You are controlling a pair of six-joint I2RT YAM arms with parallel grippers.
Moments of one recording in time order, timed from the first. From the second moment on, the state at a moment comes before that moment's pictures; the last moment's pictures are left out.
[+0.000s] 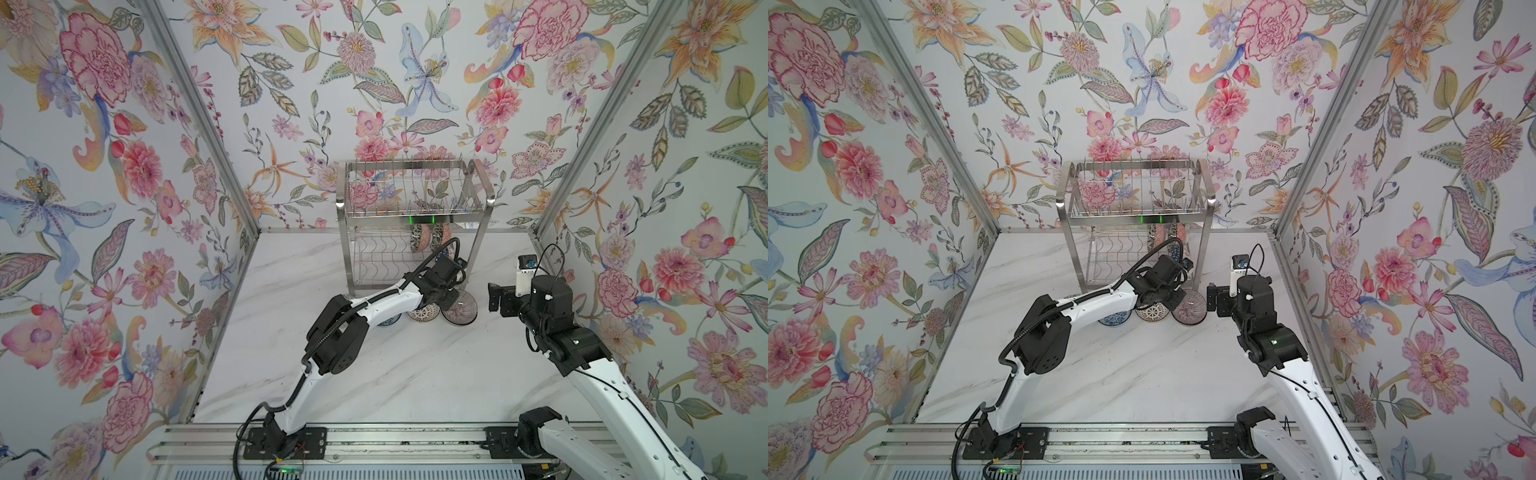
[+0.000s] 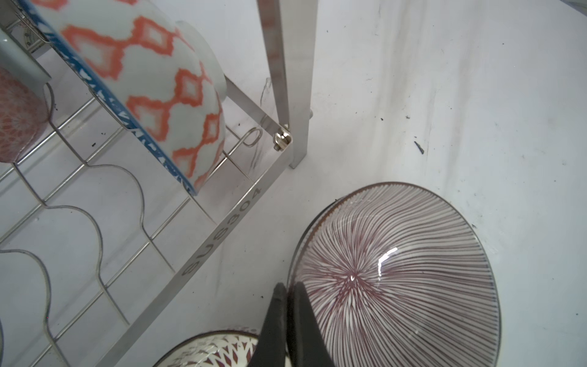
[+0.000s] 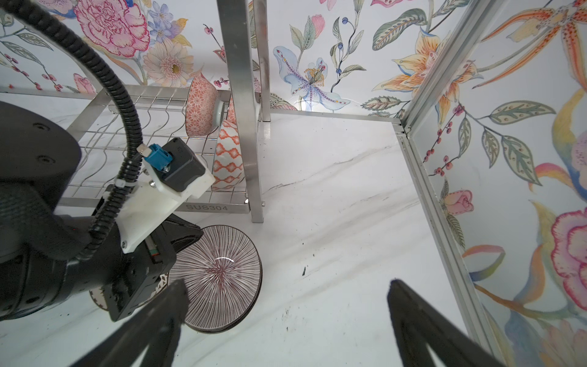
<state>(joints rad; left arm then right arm) -0.88 2.25 1.88 -0.48 -0.06 -0.03 0.31 0.87 0.86 -0.47 0.22 0.06</state>
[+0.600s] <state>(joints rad) -0.88 2.14 1.84 -0.45 -0.09 -0.03 0.30 0.86 0.86 -0.47 0.22 0.06</state>
